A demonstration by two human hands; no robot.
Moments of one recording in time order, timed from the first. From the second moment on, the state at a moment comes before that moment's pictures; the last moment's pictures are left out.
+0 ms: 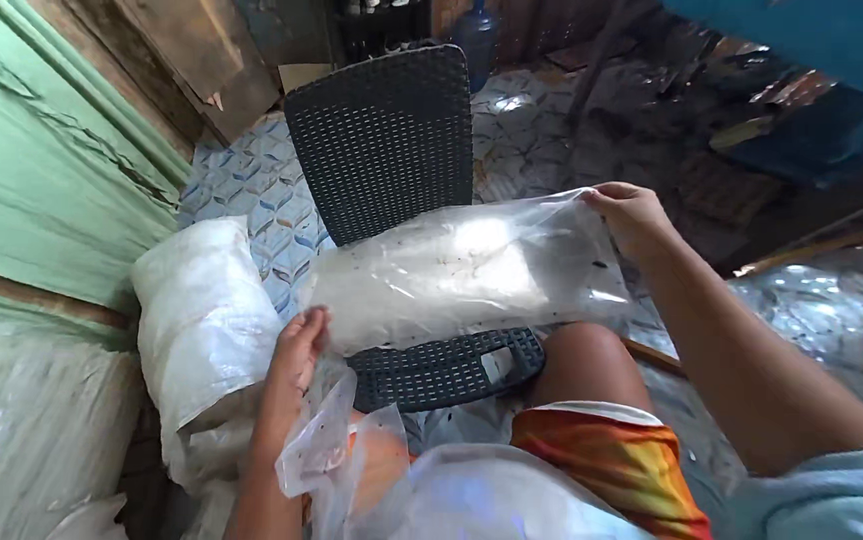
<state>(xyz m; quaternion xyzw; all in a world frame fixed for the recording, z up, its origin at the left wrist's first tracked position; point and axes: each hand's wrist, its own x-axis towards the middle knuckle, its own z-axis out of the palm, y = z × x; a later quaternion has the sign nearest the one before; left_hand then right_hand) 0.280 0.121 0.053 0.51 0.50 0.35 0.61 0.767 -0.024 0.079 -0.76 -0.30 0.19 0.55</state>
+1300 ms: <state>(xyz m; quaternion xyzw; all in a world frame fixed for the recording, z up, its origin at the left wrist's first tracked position) 0.251 0.179 0.100 0.55 0.46 0.48 0.50 0.718 0.017 0.097 -0.72 -0.32 0.21 0.57</state>
